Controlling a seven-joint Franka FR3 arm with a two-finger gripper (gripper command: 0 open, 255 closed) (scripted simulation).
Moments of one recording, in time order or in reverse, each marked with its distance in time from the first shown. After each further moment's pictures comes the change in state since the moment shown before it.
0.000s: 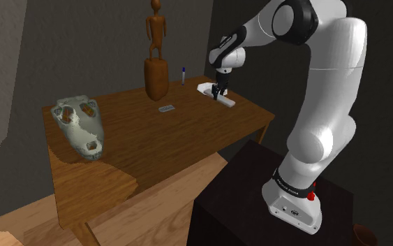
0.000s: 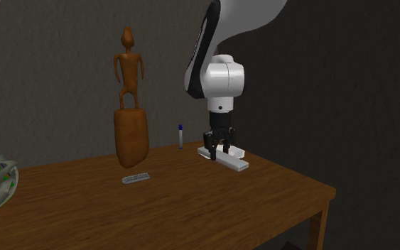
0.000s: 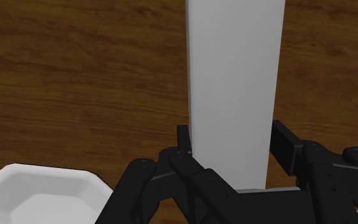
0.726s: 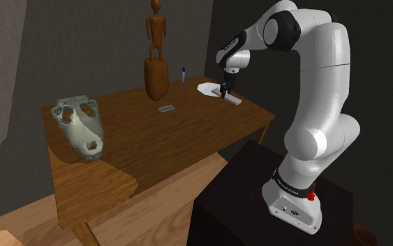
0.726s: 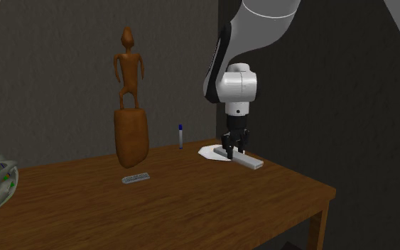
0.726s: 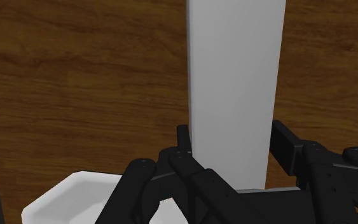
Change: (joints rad) arm -0.120 0.152 -0.014 0.179 0.052 -0.034 -0.152
